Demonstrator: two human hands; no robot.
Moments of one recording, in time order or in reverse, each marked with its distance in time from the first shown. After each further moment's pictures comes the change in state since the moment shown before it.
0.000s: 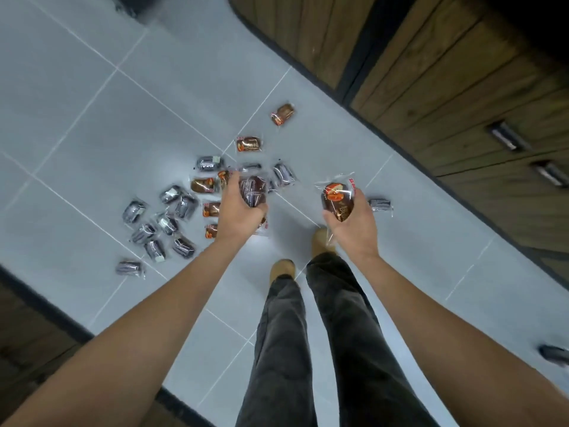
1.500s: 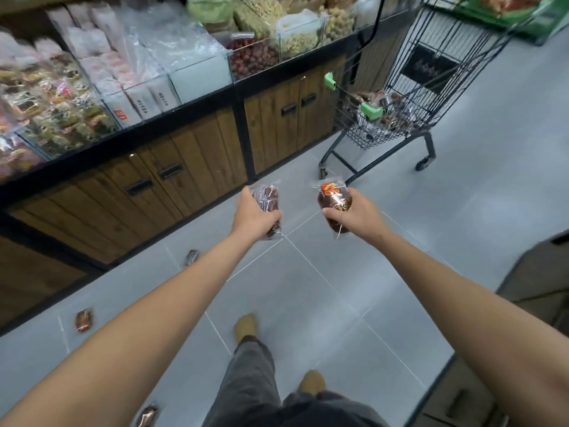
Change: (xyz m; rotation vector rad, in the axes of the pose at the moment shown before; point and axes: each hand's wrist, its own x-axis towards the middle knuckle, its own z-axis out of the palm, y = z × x) left_hand -0.608 0.038 0.167 0.557 -0.847 0.958; right_hand -0.659 0.266 -0.196 0.473 0.935 0.508
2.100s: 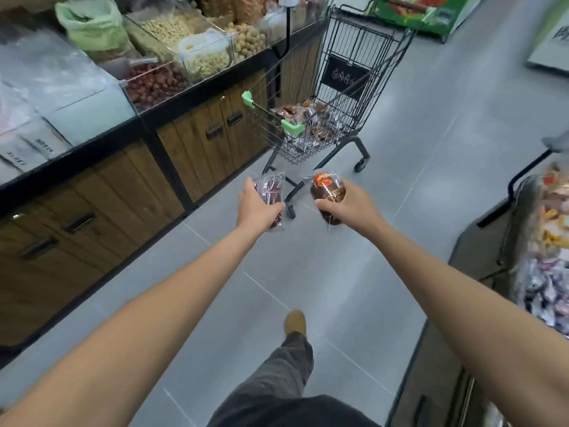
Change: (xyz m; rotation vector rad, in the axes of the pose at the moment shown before) left_hand 0.068 0.146 0.182 -0.004 -0.155 0.148; right_hand 0.076 0.097 -0.158 0.006 0.178 0.057
